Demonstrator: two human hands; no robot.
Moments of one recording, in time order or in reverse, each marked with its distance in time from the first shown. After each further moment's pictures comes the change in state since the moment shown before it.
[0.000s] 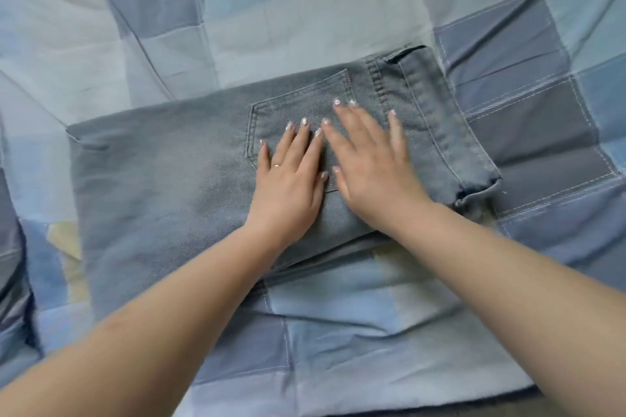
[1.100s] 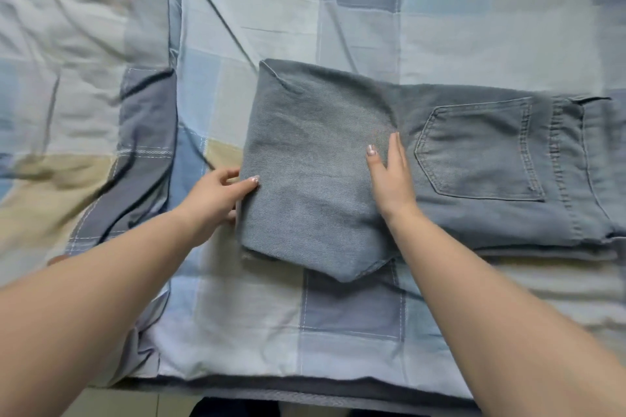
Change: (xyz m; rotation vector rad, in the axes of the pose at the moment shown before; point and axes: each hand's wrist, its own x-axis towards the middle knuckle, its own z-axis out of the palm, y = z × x) left_hand -0.180 -0.251 -0.055 -1.354 0.024 -0.952; right_hand 0.039 -0.198 0.059 0.871 -0.232 0.529
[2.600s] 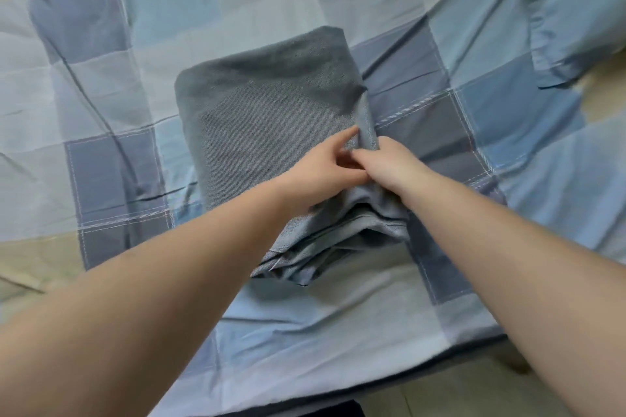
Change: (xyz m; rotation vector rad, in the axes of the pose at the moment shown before) left_hand -0.060 0.067 0.464 0.478 -0.677 0.281; right_hand 0.024 0.136 -0.320 -0.079 -0.050 0.358
